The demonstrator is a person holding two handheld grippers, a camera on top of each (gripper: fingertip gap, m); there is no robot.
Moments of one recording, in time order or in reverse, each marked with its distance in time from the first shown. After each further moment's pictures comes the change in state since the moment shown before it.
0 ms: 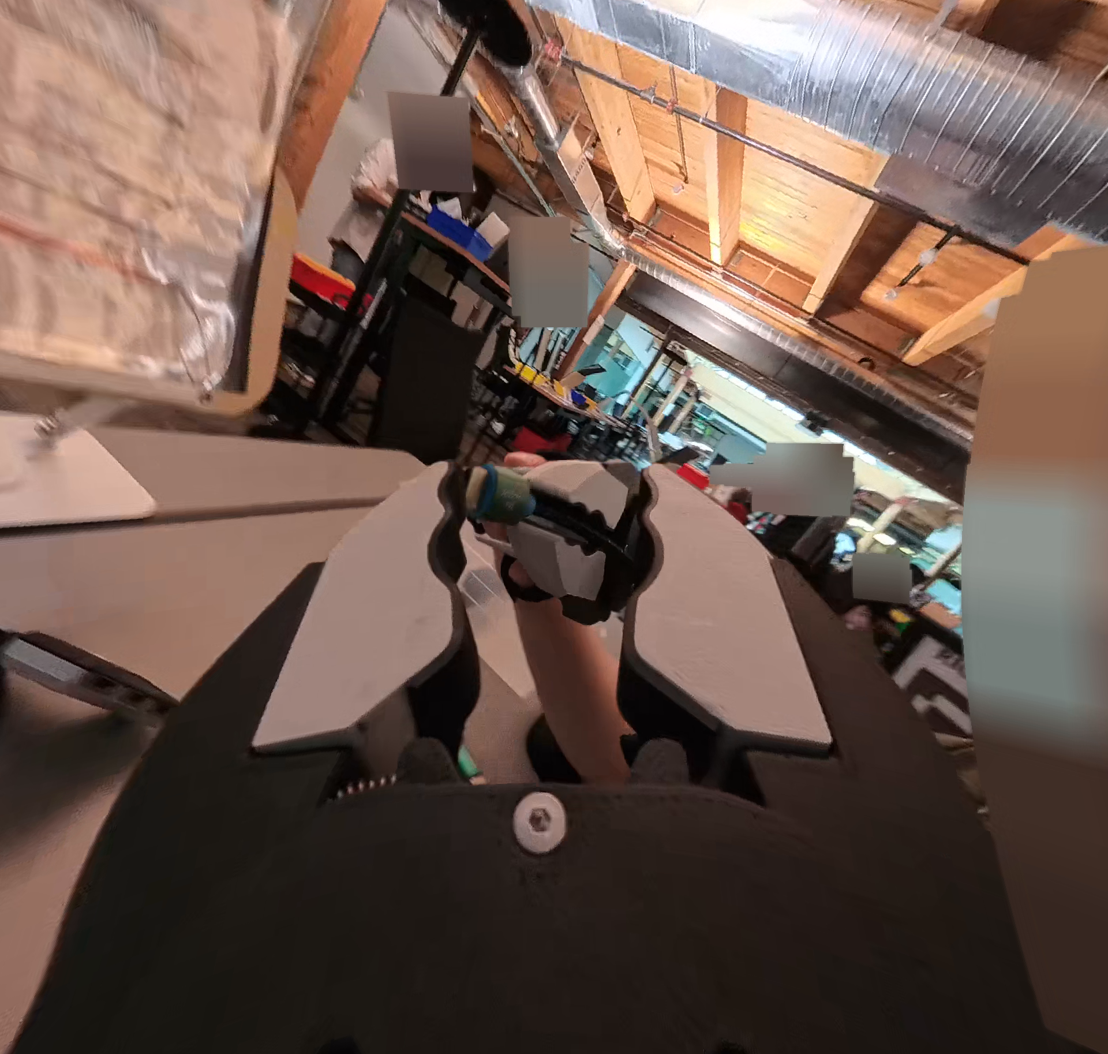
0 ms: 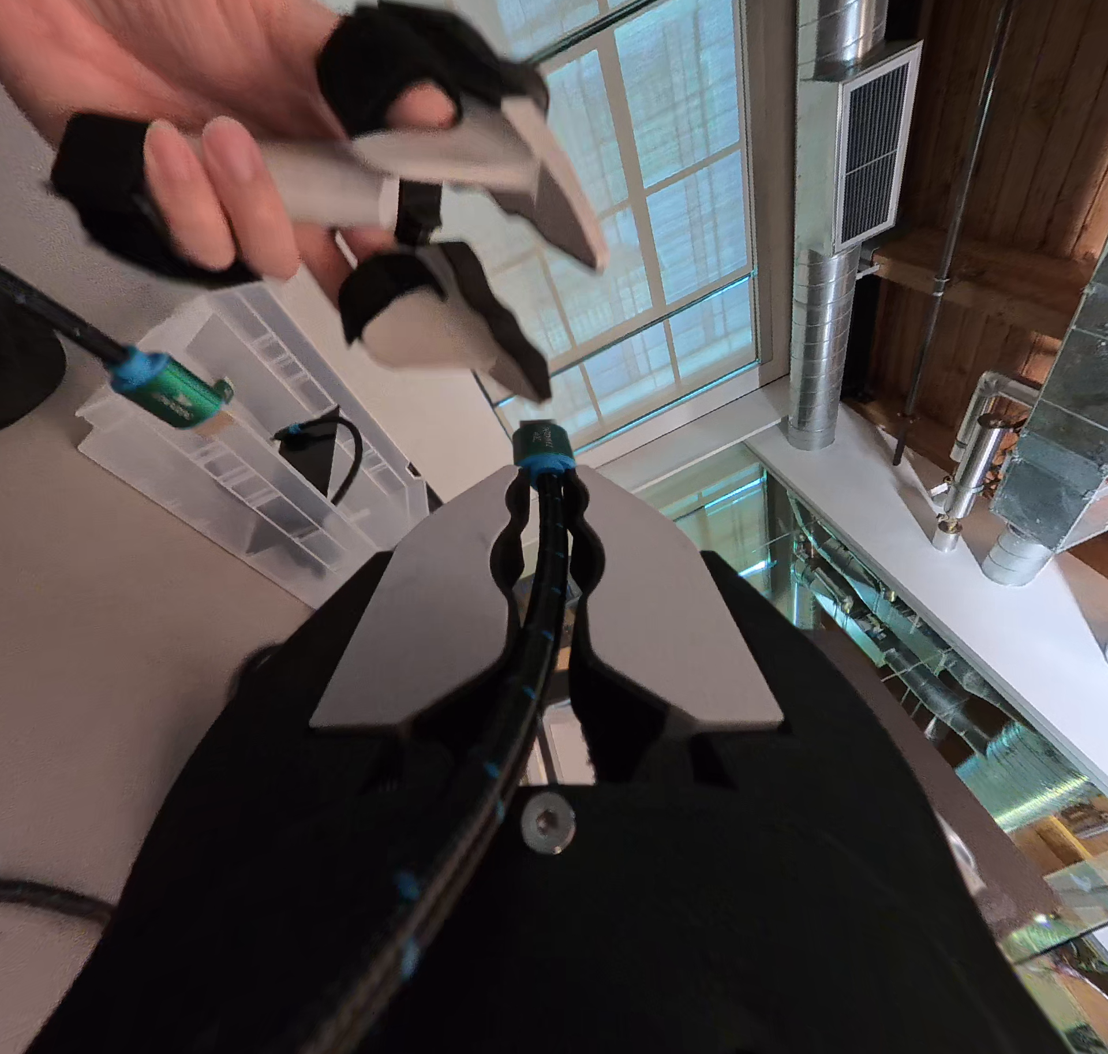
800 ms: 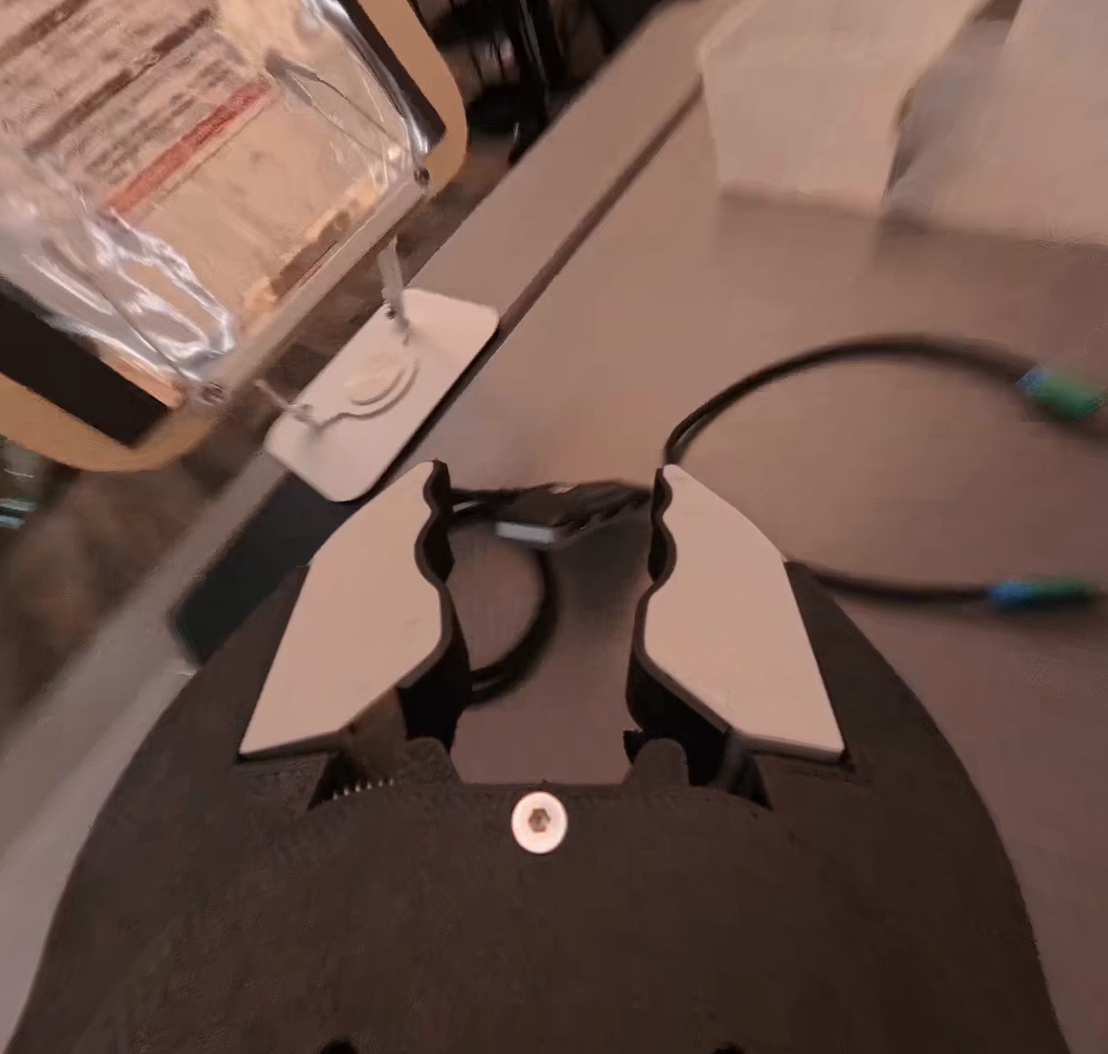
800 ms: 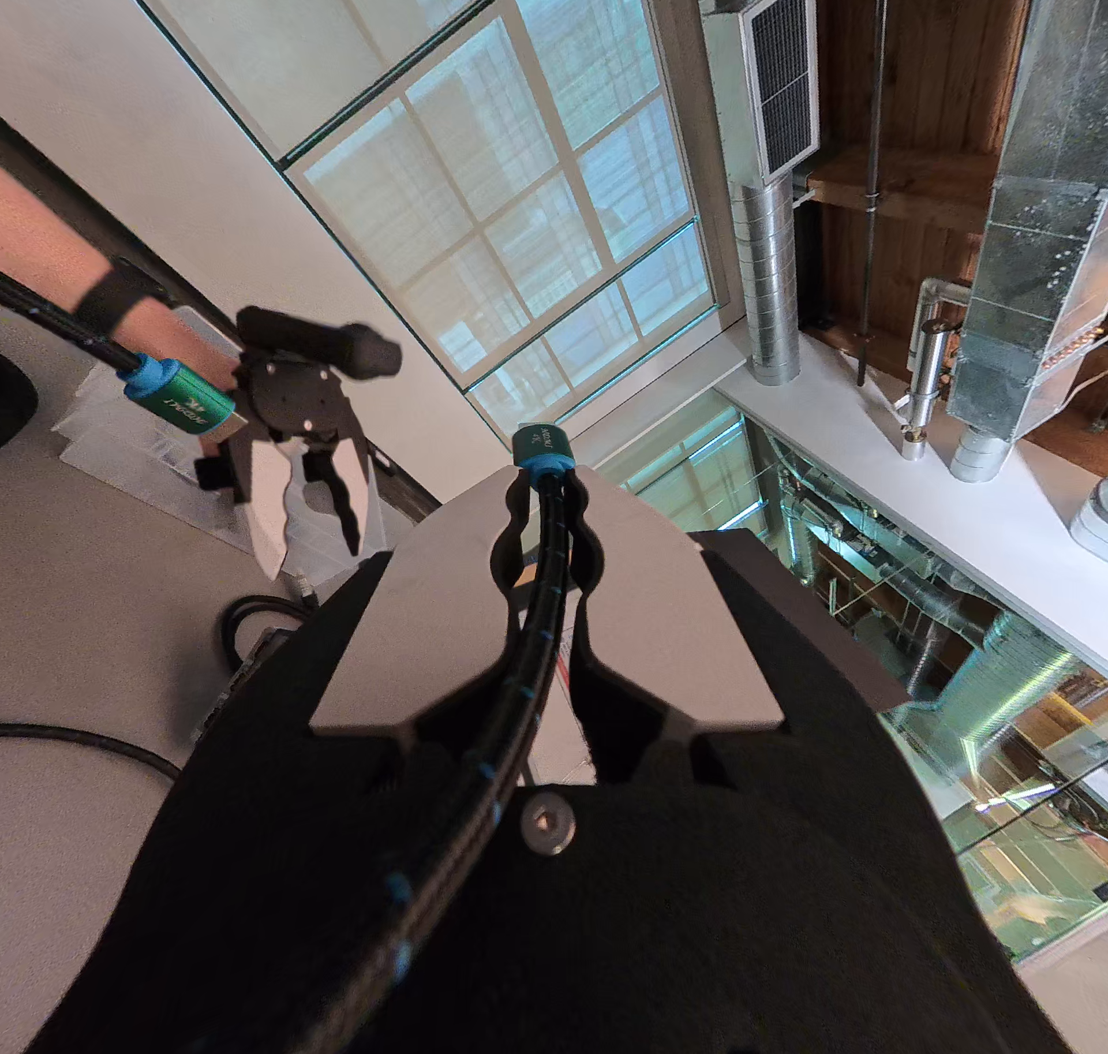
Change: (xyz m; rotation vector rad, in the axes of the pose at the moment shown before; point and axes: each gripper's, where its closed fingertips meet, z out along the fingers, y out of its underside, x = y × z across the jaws) left arm -0.177 0.085 0.024 -0.751 -0.308 0.932; right arm 0.096 -0.002 -0.107 -0.044 0.093 0.136
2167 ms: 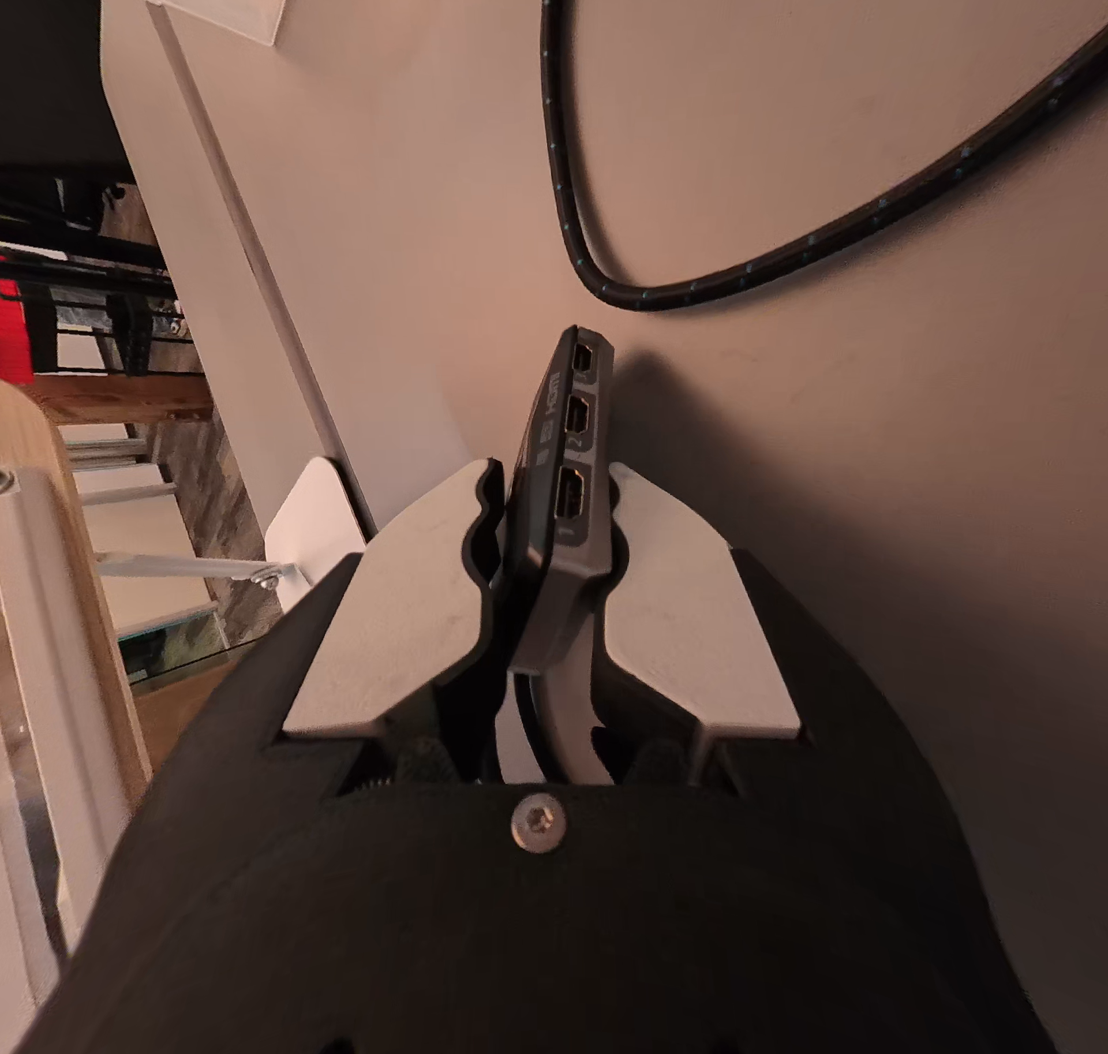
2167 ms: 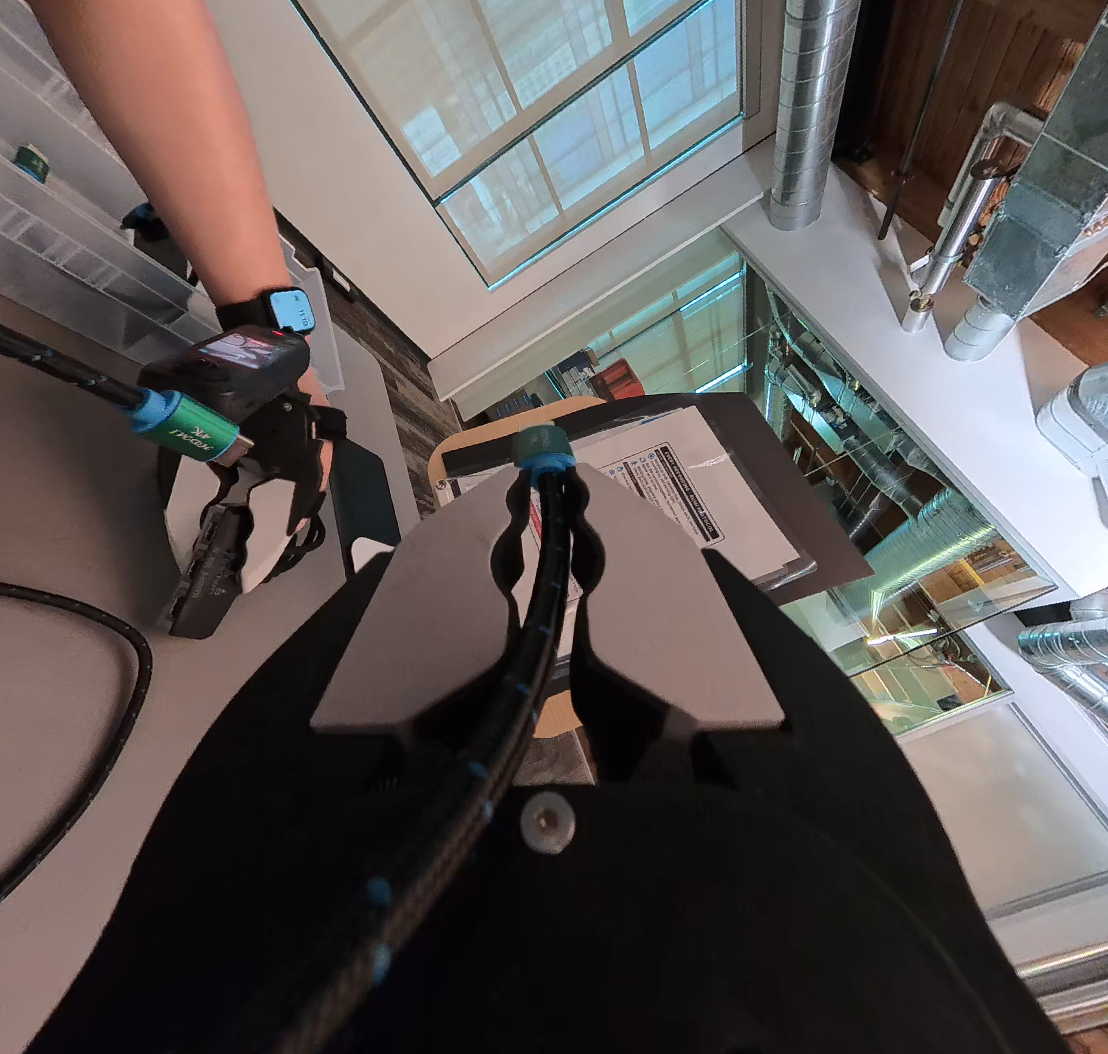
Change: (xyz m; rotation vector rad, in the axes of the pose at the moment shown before) left arm 0.026 0.068 0.126 0.030 0.478 0.952; right arm 0.000 0.069 0.013 -0.318 0.010 -0.089
